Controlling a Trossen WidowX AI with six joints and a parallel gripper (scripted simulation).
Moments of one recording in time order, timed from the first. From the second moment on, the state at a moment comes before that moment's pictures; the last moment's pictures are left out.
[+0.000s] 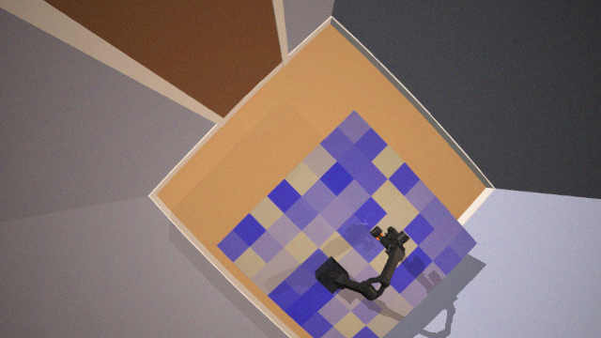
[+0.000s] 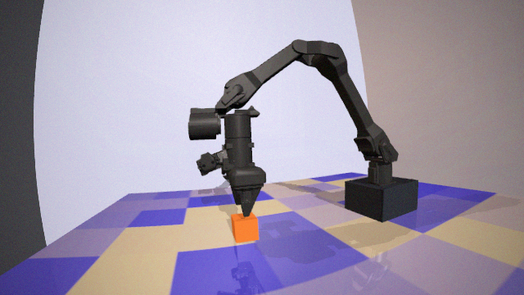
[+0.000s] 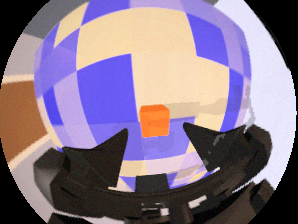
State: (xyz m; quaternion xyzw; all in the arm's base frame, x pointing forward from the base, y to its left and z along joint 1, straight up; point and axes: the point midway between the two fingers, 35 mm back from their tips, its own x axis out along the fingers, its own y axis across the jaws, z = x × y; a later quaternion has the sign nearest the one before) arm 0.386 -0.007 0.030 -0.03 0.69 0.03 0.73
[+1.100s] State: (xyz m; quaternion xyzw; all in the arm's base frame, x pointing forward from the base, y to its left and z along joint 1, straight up) arm 0.385 -0.007 -0.006 -0.03 0.69 0.03 0.72
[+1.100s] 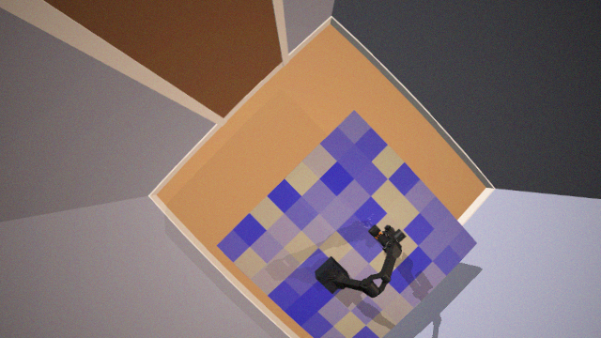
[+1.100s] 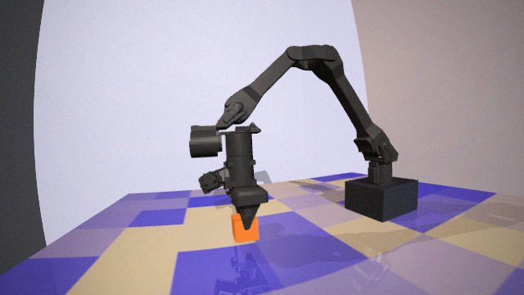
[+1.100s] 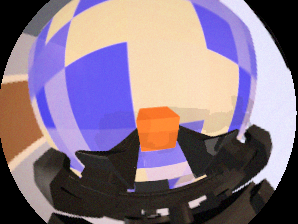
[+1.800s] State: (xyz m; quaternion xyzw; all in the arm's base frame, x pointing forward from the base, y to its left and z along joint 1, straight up) arm 0.381 -0.007 0.009 -0.03 0.70 0.03 0.72
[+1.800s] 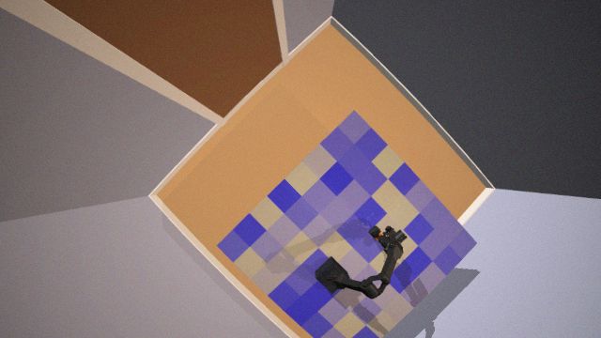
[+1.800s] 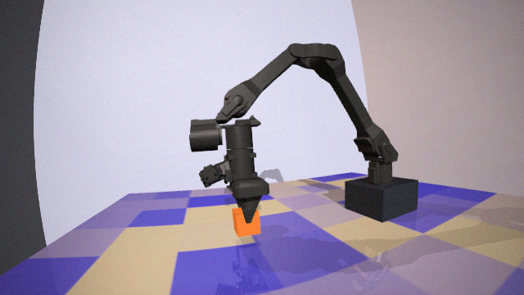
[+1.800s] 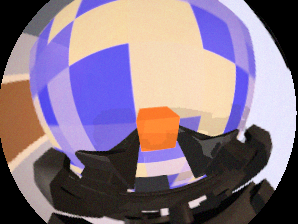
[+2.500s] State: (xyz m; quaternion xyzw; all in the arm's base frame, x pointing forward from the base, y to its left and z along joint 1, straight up) arm 0.387 -0.008 0.013 -0.02 0.61 0.03 0.79
